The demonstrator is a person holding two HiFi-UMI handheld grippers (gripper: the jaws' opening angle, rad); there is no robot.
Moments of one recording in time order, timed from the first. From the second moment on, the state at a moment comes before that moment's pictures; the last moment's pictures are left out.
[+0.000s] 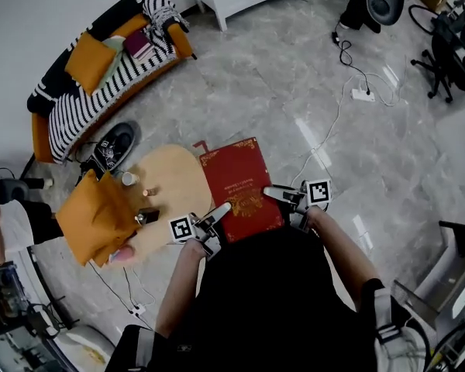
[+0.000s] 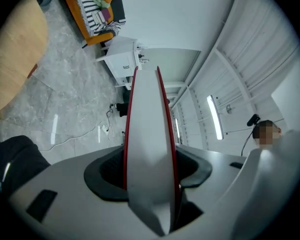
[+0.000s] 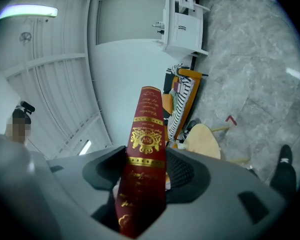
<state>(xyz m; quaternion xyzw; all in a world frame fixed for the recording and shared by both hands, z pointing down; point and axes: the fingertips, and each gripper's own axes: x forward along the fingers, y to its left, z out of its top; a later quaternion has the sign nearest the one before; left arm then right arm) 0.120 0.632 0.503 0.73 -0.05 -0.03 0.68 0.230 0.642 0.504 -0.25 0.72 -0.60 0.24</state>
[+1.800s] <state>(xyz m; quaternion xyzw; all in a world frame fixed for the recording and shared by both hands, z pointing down) 0.146 0.380 0.509 0.71 -0.08 -0.10 0.70 0.254 0.380 0.504 -0.24 0.73 -0.62 0.16</state>
